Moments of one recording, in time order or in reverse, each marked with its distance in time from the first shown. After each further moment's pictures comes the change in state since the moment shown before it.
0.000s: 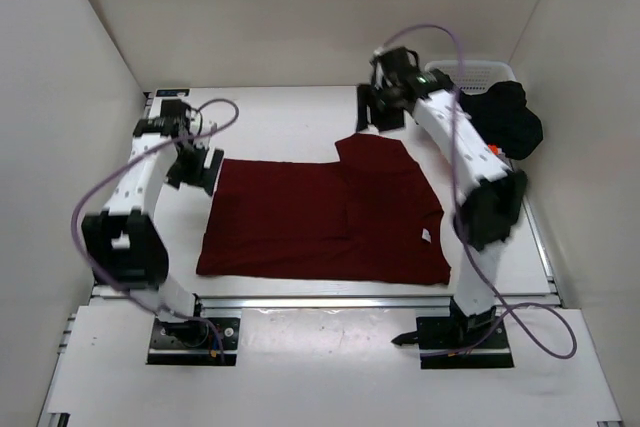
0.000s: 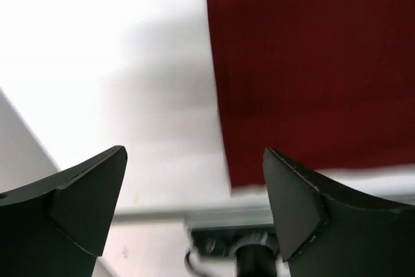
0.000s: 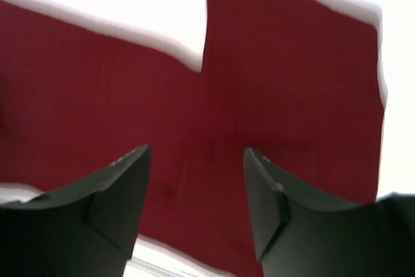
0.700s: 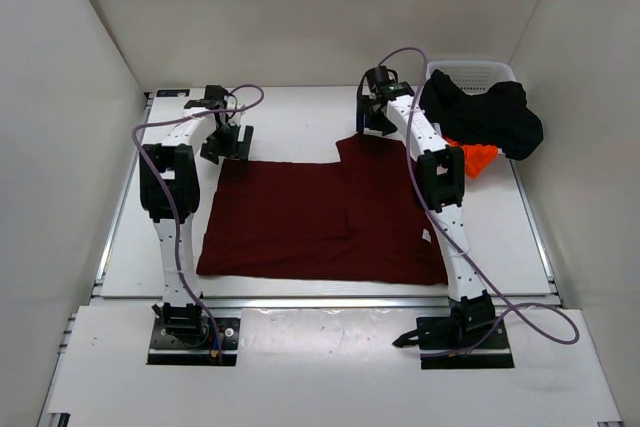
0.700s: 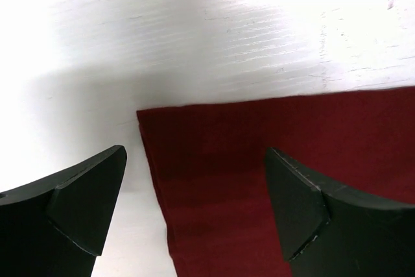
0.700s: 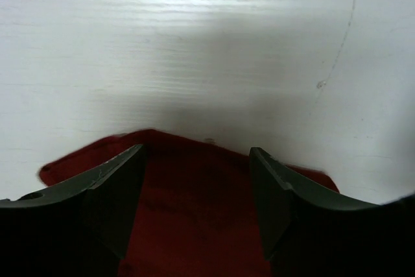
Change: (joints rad) left arm -0.079 0.723 0.505 0.285 0.082 -0.172; right arm -0.094 0.861 0.700 0.105 0.196 0.003
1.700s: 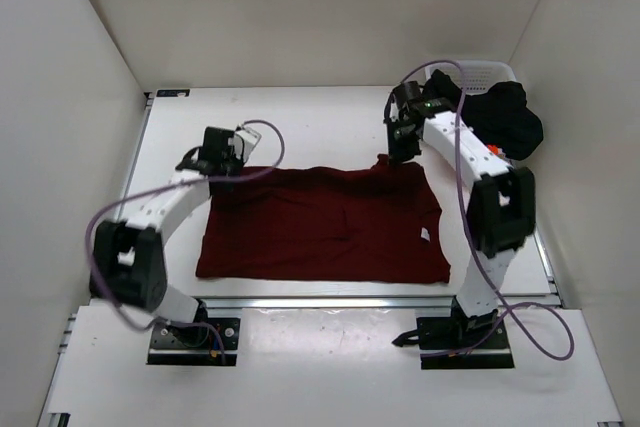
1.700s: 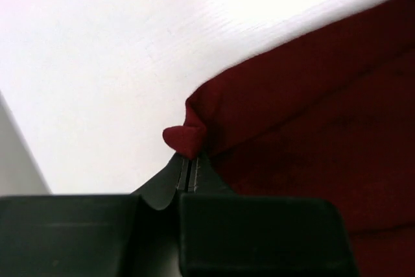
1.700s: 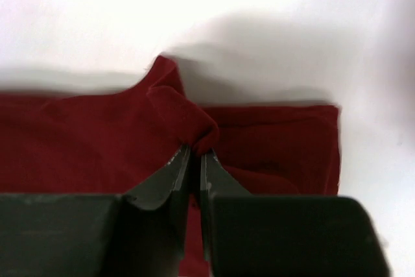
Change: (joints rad) left arm -0.133 -0.641 -0.729 0.377 -0.206 0.266; right arm -0.020 -0.669 -0.822 0.024 -0.138 -0.043
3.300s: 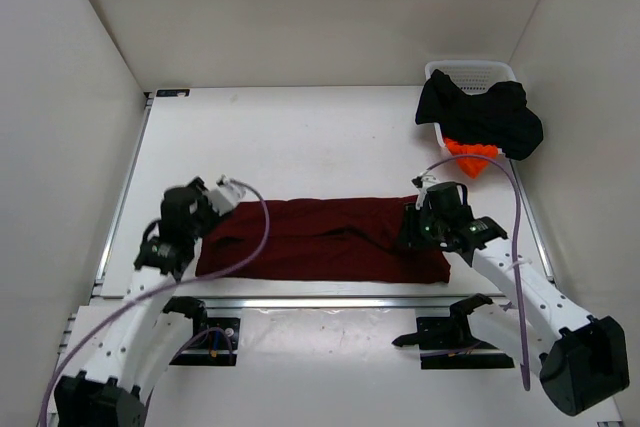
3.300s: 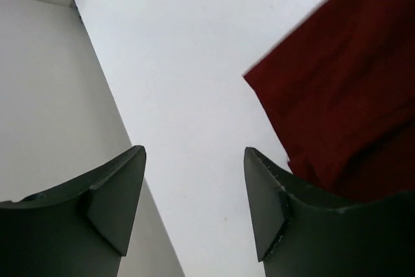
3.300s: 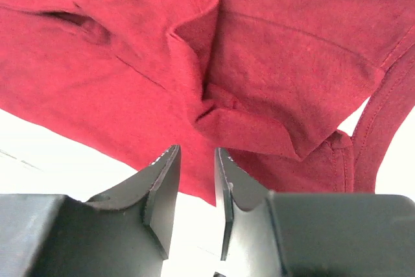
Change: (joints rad) left arm -0.032 -0.962 -0.684 0.148 -0.010 0.513; right arm 0.123 -1.033 -1.150 0.350 -0.137 0.086
